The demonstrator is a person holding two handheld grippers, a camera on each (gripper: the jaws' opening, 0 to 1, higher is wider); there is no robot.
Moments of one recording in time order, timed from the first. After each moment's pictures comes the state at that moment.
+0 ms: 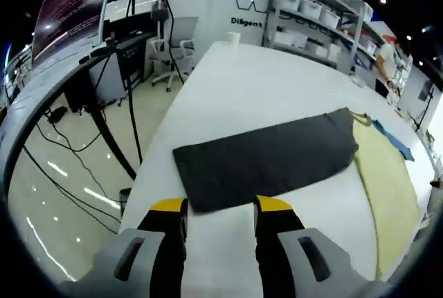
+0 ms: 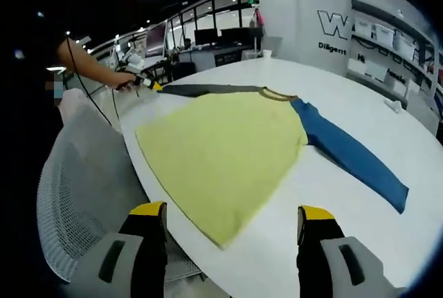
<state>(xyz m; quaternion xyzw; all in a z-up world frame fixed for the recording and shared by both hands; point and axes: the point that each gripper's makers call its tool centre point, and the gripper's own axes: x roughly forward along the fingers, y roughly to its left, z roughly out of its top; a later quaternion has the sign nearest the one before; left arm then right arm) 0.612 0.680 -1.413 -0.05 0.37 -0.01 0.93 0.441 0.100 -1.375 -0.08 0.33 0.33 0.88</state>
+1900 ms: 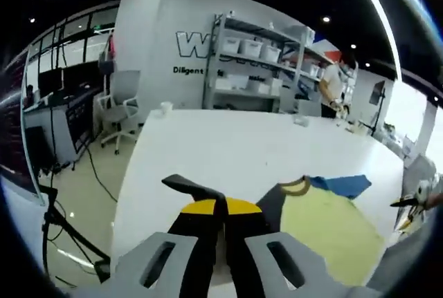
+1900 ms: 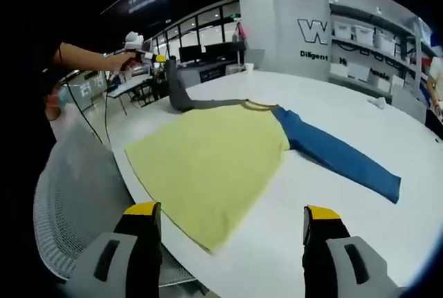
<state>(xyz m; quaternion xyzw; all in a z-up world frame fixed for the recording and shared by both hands) 0.717 0.551 -1.209 -0.03 0.20 -0.20 0.96 0.448 0.086 -1.369 -0.05 0.29 0.30 0.91</state>
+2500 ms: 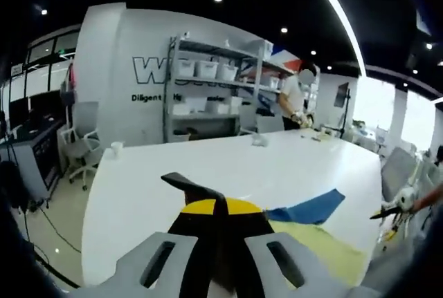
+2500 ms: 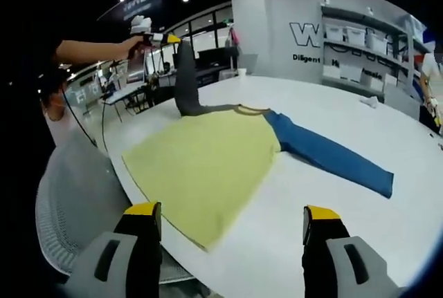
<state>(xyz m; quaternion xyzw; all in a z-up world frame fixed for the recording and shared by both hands) 0.749 0.441 -1.153 -0.02 0.15 -0.32 0.94 0.444 0.071 -1.363 -0.04 0.28 0.28 0.92</state>
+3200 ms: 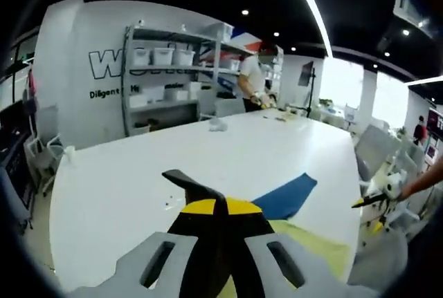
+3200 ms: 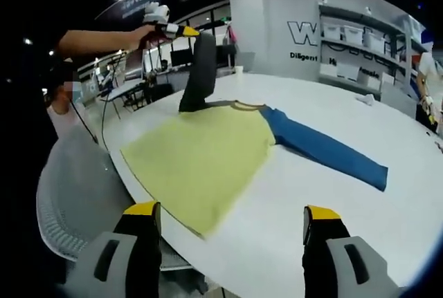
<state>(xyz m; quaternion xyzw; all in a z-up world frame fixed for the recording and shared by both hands) 0.724 0.321 -1.183 0.03 0.19 -0.41 0.89 0.432 0.059 -1.366 -0.04 0.29 0.27 0.92</state>
